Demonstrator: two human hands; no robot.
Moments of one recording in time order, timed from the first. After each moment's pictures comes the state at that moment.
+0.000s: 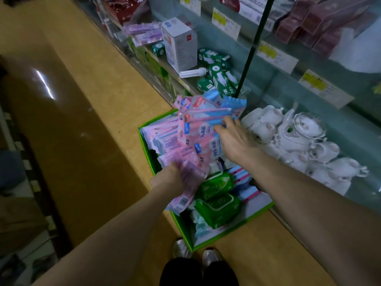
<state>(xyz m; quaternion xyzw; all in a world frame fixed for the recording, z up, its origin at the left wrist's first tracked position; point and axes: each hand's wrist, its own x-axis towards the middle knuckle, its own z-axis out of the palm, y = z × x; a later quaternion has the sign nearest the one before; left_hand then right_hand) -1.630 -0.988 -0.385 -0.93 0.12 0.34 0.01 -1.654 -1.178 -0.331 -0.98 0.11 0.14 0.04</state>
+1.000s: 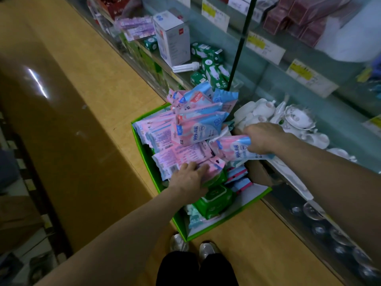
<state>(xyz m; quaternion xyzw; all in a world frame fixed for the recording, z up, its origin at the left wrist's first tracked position) -1.671 -1.017 -0.384 -0.86 0.40 0.32 0.01 -1.692 -1.242 -0.319 -0.94 0.16 0.29 -0.01</state>
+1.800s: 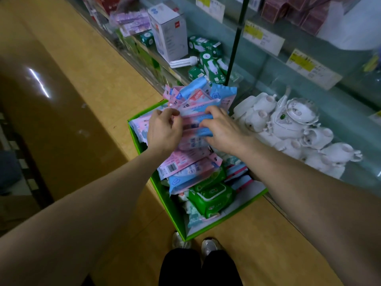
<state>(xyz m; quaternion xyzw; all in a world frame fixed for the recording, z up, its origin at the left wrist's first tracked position) -1.593 -1.034 -0.346 -0.91 0.12 0.10 -0.38 -1.661 -1.188 -0.342 -0.98 0.05 0.10 0.16</state>
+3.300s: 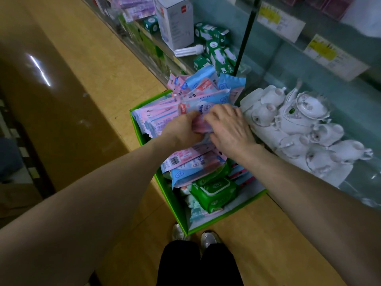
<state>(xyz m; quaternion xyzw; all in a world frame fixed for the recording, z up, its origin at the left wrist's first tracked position) -1.593 -1.046 -0.354 -0.91 0.27 0.27 -0.19 -1.675 -1.175 -0.363 -1.00 0.02 -0.04 0.03</state>
